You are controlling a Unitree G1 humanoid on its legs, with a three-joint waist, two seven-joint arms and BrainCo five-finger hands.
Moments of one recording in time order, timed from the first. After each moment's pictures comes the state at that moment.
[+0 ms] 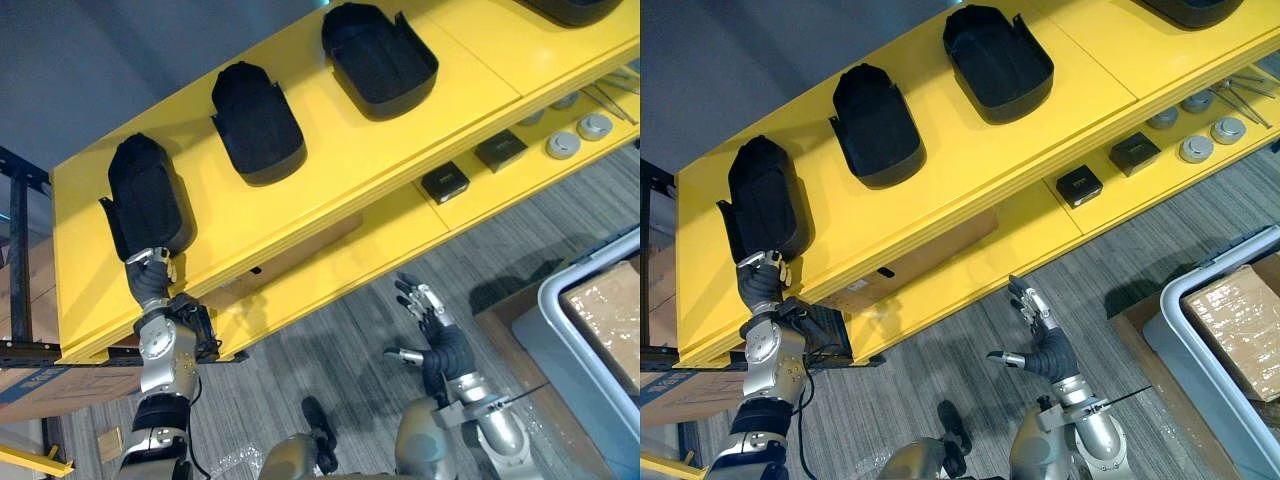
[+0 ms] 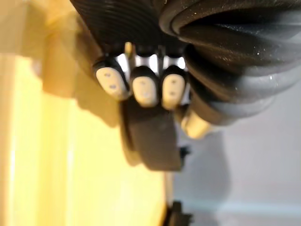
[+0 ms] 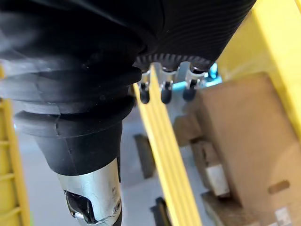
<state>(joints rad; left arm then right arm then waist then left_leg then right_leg) -0.30 0.27 0.19 0.50 -0.59 -0.35 0.26 0.35 -0.27 0.21 -0.23 0.17 -0.39 0.18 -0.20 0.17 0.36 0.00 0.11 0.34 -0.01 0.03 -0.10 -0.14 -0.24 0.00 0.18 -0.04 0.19</state>
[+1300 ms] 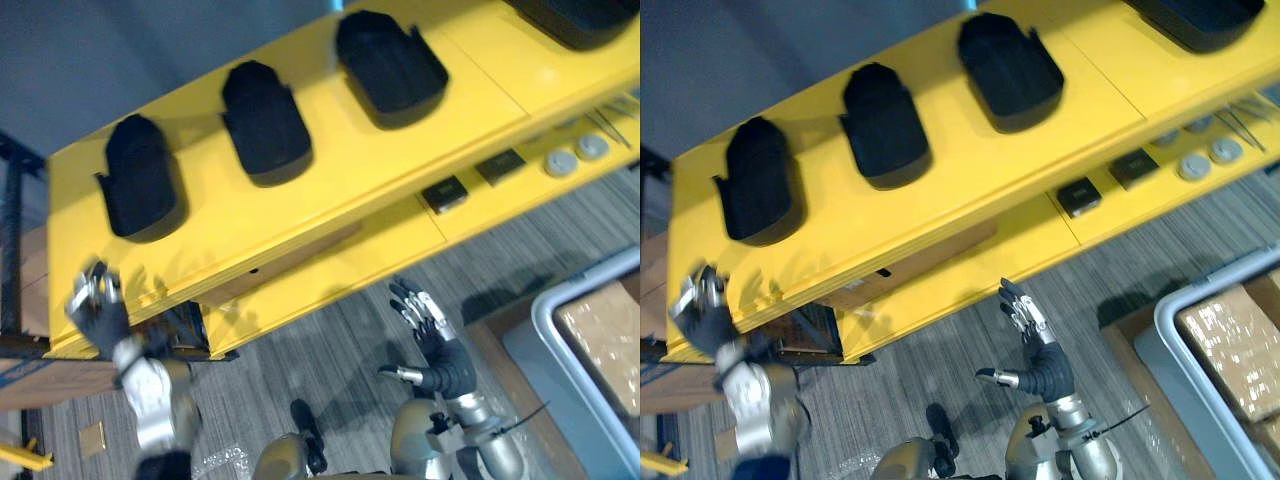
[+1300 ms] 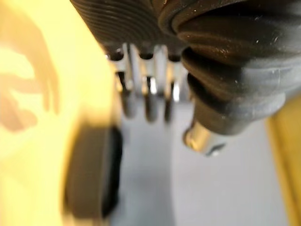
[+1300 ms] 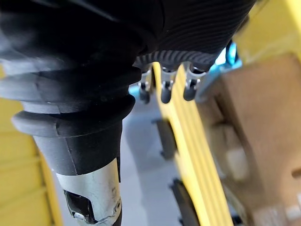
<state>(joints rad) 0.30 0.00 0.22 -0.02 -0.32 -0.56 0.70 0.48 -0.19 0.25 -0.25 0.16 -0.51 0.17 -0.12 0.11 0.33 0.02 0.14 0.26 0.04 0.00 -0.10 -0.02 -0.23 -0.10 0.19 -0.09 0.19</state>
